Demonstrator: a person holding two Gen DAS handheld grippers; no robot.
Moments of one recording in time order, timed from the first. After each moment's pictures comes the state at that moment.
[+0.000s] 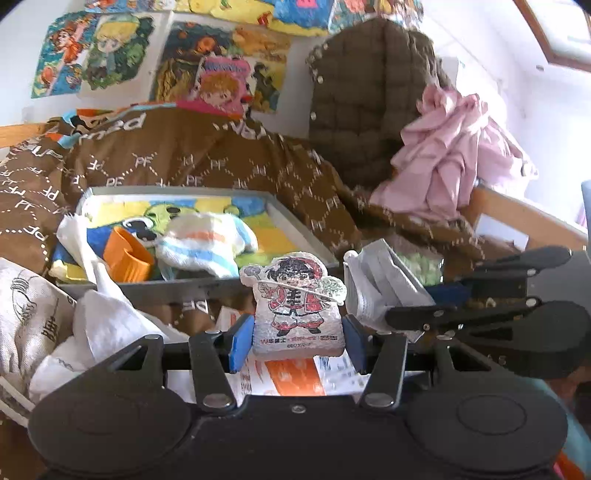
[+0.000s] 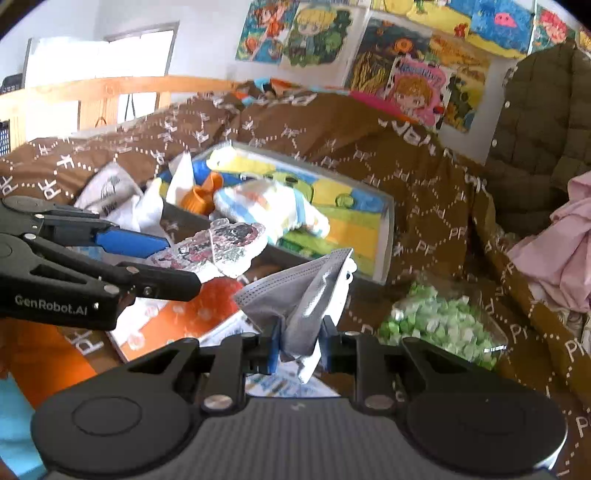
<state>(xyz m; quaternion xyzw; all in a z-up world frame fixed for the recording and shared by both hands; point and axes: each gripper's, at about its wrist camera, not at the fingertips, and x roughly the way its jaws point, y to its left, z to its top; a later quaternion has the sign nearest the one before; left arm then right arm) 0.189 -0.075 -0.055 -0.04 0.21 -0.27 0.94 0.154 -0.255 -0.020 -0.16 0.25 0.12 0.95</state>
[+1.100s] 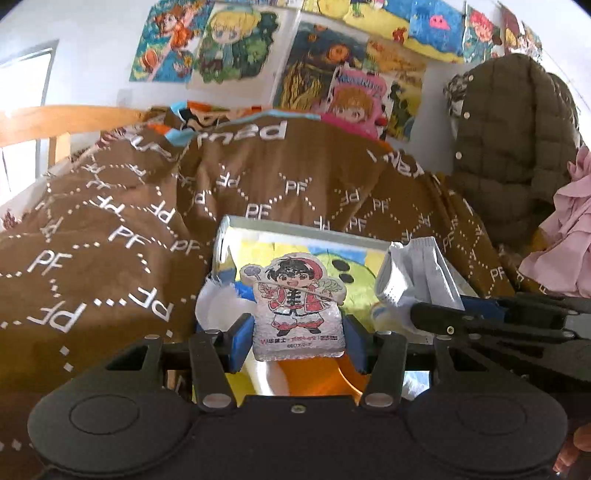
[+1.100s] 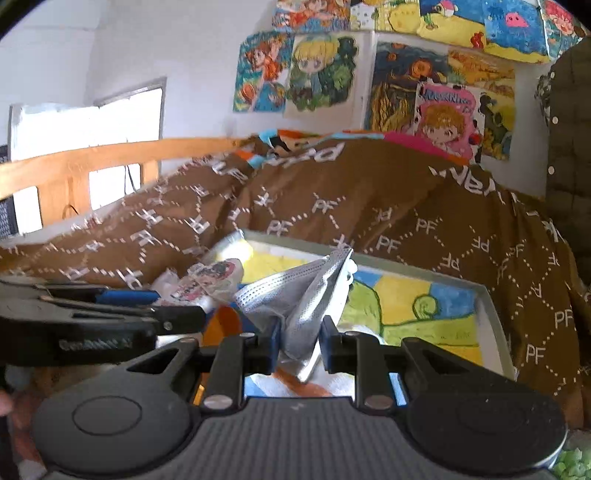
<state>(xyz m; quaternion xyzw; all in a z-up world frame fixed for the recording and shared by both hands) 0.364 0.025 -0.048 -0.08 0.22 -0.12 0.96 0.341 -0.157 -0.024 -0.08 0.20 0.15 0.96</state>
